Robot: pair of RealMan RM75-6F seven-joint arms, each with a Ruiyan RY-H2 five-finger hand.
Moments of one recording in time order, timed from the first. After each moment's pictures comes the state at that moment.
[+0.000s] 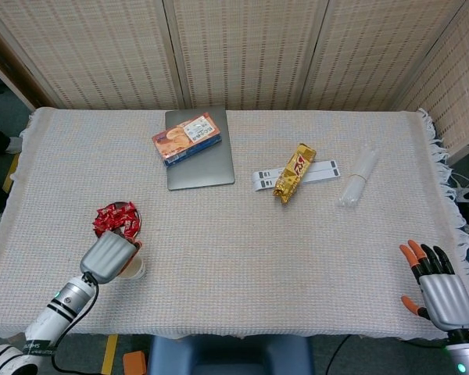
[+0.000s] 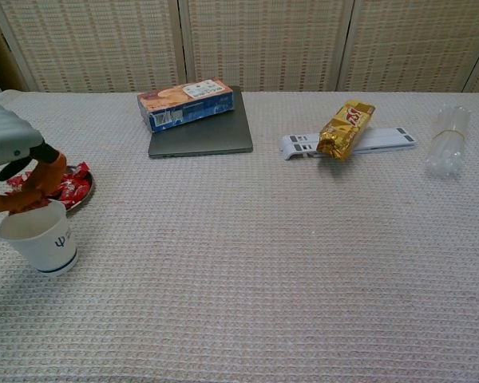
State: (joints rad) left arm -0.61 -1.18 0.04 -1.78 1.34 1.09 0.64; right arm 0.03 -1.10 -0.04 -1.62 -1.54 1.43 -0.16
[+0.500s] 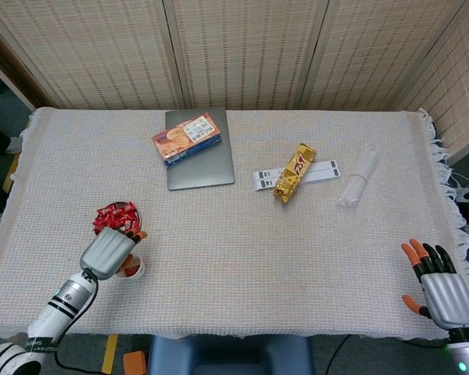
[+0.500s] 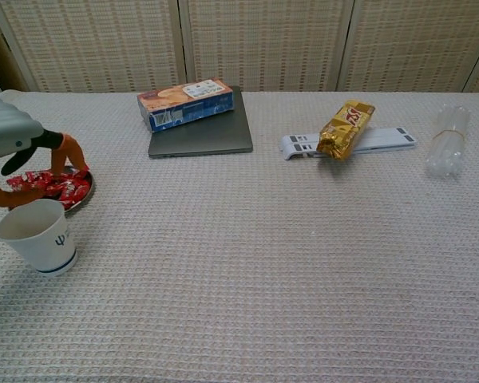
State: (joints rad) left arm -0.60 -1.18 0.00 -1.77 1.33 1.10 0.60; right arm 0.03 -1.10 -0.03 -1.63 -1.53 1.41 -0.16
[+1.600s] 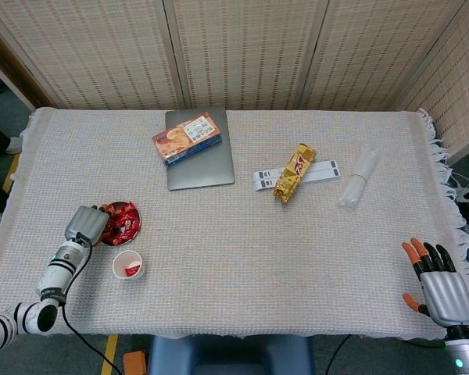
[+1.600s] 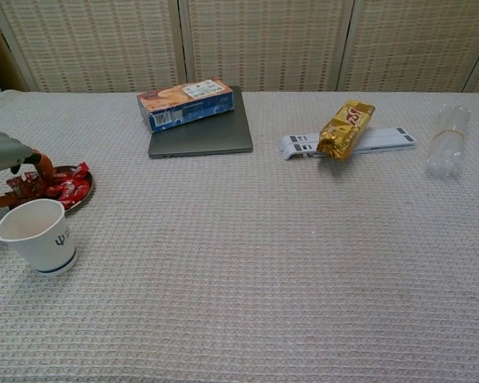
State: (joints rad) left arm -0.72 -1.40 -0.02 -1.23 0.96 0.80 0.63; right arm 0.04 -1.12 -0.02 -1.63 -1.49 1.40 -0.20
